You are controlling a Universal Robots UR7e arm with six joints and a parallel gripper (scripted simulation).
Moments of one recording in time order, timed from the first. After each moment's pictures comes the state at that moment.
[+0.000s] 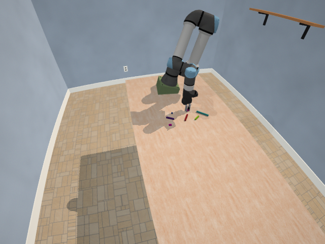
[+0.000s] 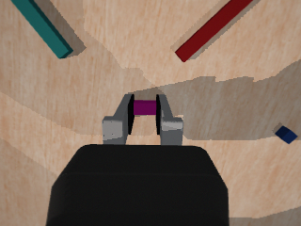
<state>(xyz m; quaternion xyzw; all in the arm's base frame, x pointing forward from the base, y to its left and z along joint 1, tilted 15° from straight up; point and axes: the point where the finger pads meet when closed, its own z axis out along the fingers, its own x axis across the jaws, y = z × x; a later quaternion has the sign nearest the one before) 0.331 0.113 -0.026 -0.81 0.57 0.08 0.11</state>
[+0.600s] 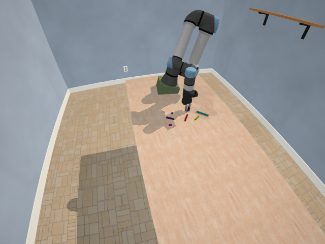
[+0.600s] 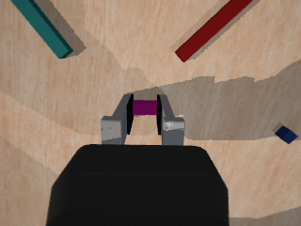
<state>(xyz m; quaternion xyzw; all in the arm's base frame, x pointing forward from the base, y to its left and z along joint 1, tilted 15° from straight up) 0.331 0.113 -0.026 -0.81 0.57 0.08 0.11</state>
